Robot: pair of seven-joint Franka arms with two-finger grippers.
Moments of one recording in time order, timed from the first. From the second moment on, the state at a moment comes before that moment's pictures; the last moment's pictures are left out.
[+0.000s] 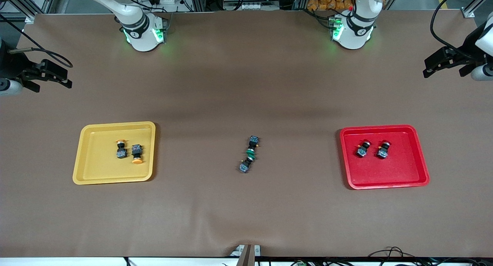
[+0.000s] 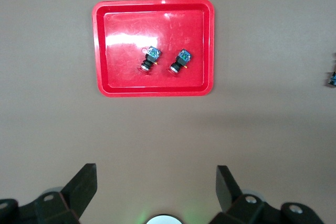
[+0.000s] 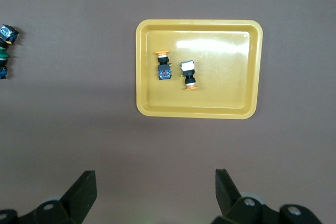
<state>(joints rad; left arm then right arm) -0.01 -0.09 -0.03 -1.62 0.01 1.49 -0.06 0.11 -0.05 -0.13 -1.63 0.06 1.53 -0.09</state>
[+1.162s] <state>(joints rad) -0.01 -0.09 -0.04 -1.62 0.01 1.48 -0.06 0.09 -0.03 -0.10 -1.57 0.03 1.53 -0.01</state>
